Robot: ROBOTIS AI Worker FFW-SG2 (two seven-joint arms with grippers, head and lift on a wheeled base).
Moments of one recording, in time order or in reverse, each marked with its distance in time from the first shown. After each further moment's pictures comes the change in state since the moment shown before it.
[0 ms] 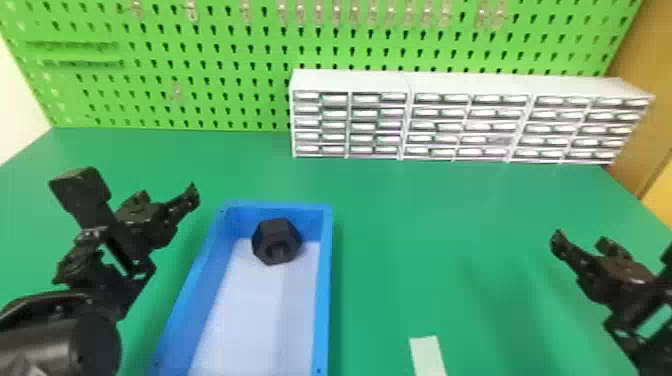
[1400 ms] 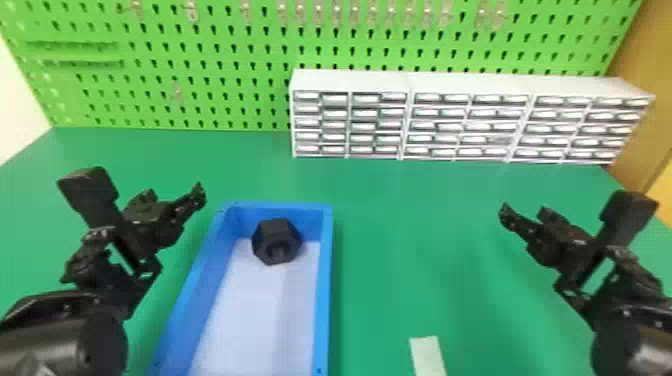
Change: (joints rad) left arm -0.002 0.000 -0.022 0.006 -0.002 -0.017 0.000; right arm -0.110 -0.057 0.165 0.066 -0.068 0.098 0.000
